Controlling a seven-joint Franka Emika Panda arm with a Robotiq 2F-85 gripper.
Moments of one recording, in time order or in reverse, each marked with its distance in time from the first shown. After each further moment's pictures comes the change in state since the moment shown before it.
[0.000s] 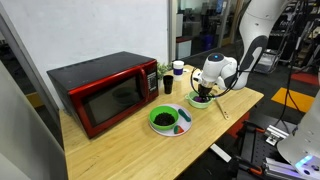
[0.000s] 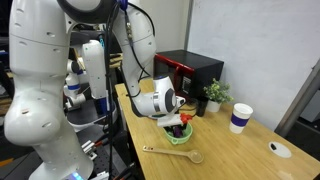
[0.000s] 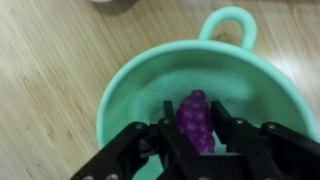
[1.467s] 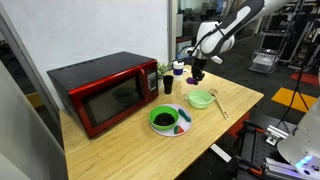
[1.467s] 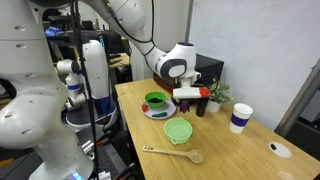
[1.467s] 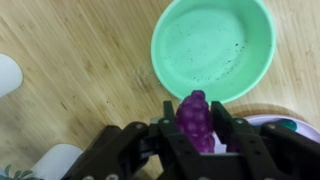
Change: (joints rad) arm -0.269 -0.244 0.379 0.150 1.004 -0.484 -0.946
